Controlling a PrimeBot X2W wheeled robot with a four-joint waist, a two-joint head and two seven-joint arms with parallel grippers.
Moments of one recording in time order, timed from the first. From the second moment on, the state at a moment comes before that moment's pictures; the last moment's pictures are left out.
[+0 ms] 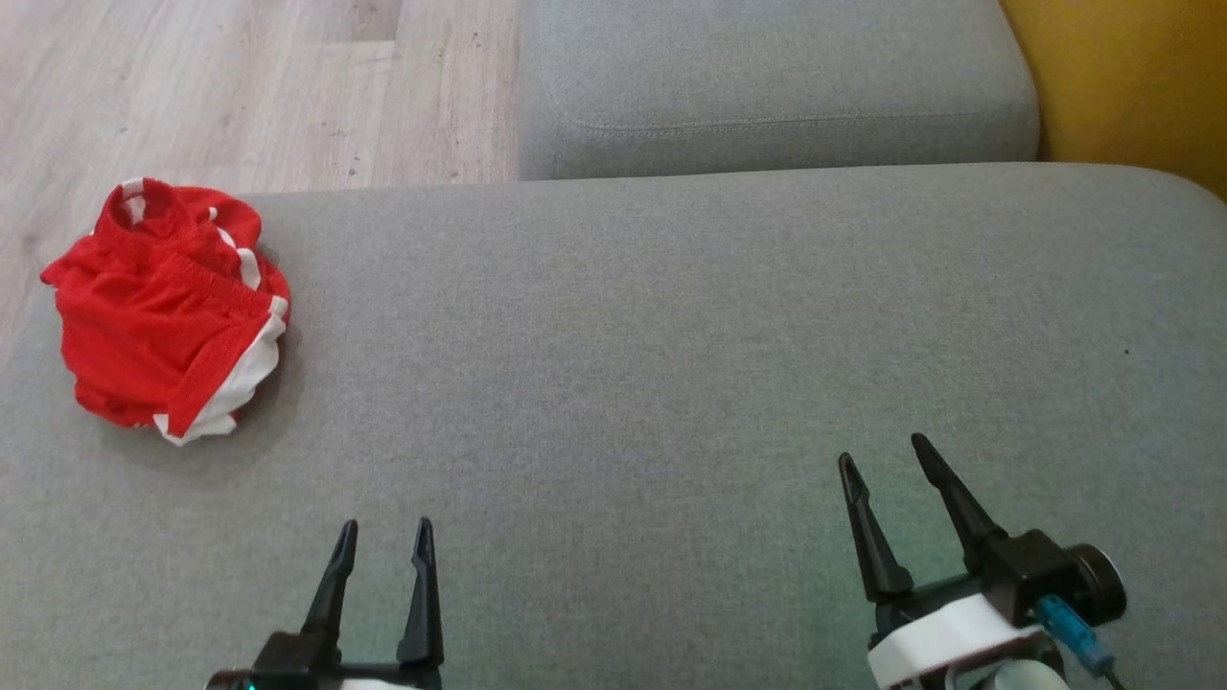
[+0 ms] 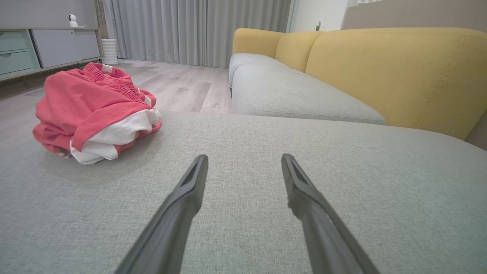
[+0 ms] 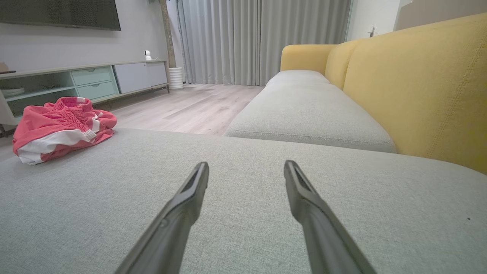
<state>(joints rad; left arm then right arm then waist) 0.11 0.05 -0.19 0.24 -0.19 0.00 -0.25 0.06 -0.04 0.16 0.21 0.01 0.12 -0.25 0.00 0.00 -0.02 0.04</state>
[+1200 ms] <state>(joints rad) 0.10 0.09 -0.19 0.21 -0.22 0.03 -0.25 0.07 -0.04 0.13 0.22 0.03 0.12 -0.25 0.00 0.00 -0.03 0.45</state>
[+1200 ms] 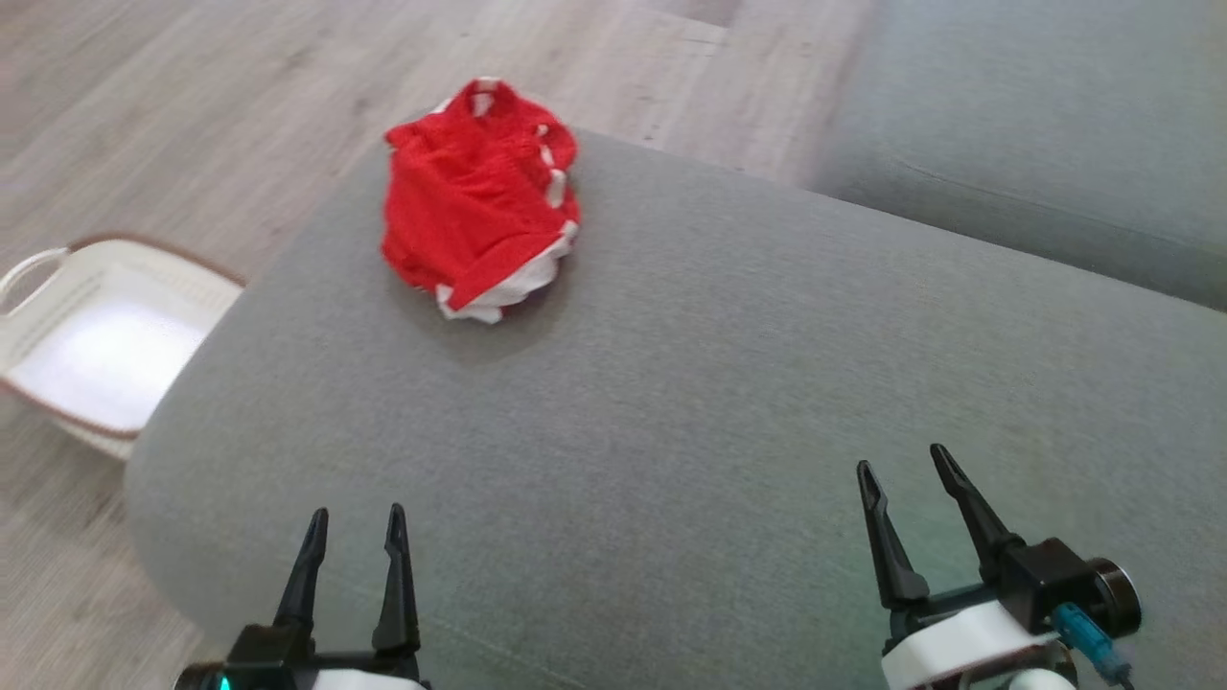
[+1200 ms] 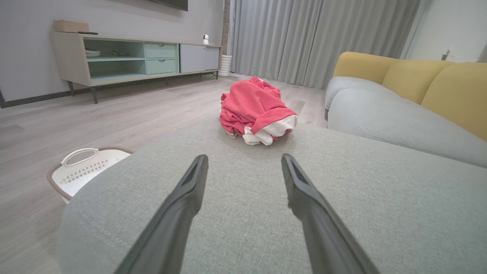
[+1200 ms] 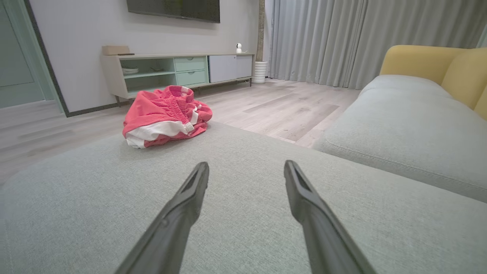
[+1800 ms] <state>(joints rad) 0.09 0.13 -0.17 0.09 -0.23 0.04 -0.22 0.07 -0.04 0.12 0.18 -0.01 0.12 -0.25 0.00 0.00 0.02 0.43</state>
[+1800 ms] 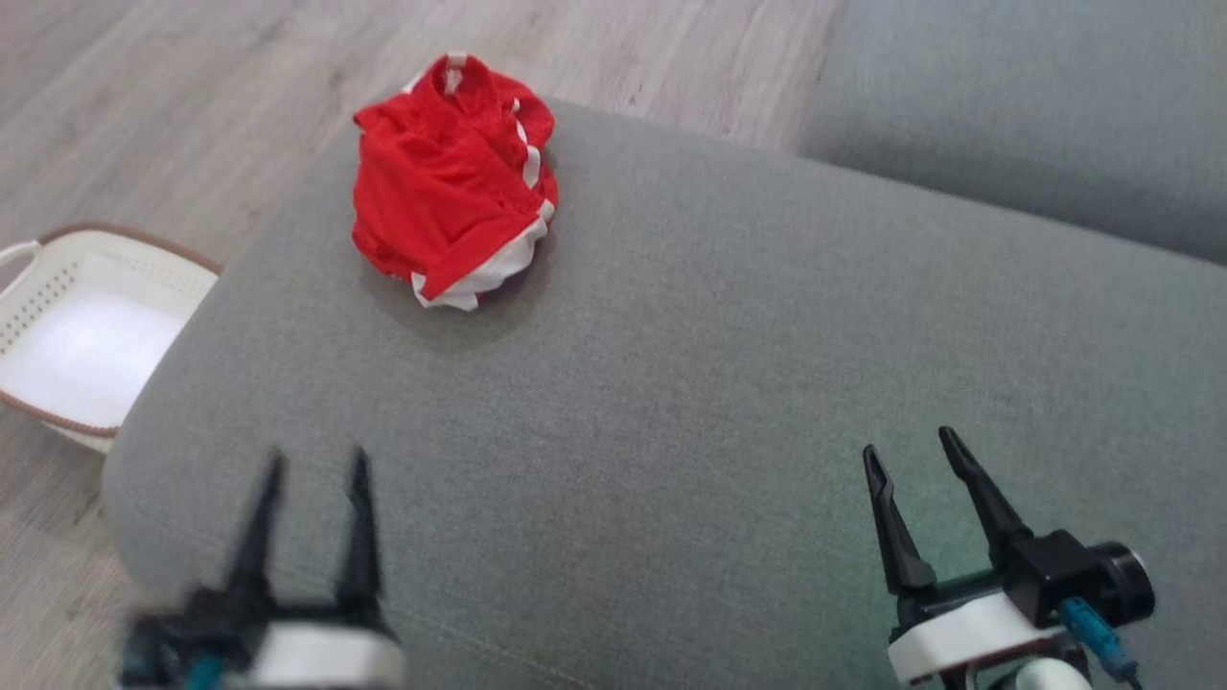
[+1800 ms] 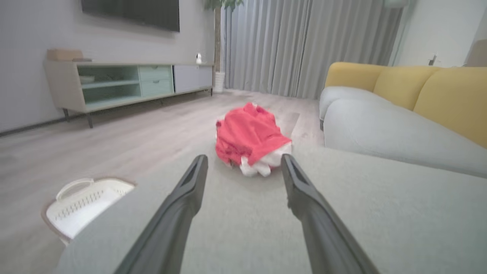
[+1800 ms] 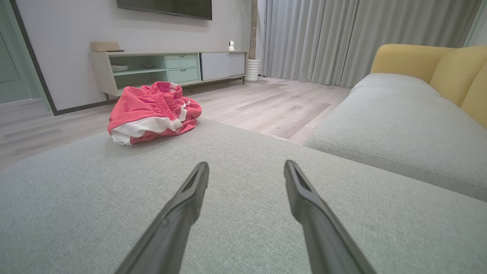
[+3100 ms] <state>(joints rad) -1.00 0.52 -0.03 0.78 -0.34 -0.05 0.31 -0.16 -0.05 0.11 -0.10 -0.21 0.12 -0.15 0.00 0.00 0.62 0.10</state>
